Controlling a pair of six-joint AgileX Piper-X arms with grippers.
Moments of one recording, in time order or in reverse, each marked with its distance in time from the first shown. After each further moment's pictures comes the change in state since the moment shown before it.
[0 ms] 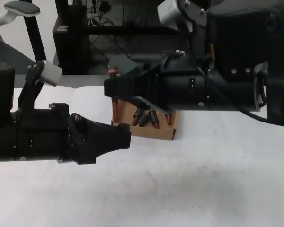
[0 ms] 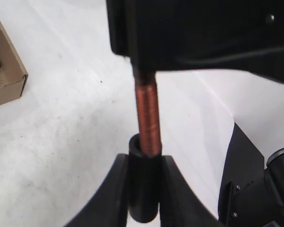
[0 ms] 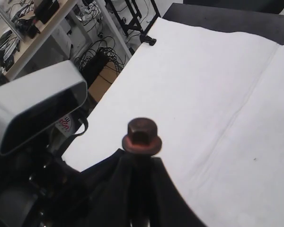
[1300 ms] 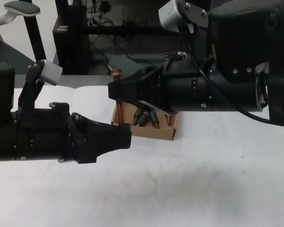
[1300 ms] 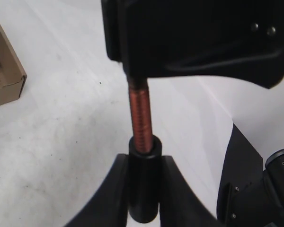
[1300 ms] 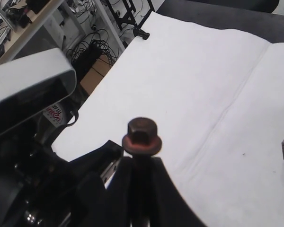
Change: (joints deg) left arm 0.0 0.0 0.0 -0.4 0.0 -0.5; right arm -0.3 0.0 0.0 2.1 0.1 -2.6
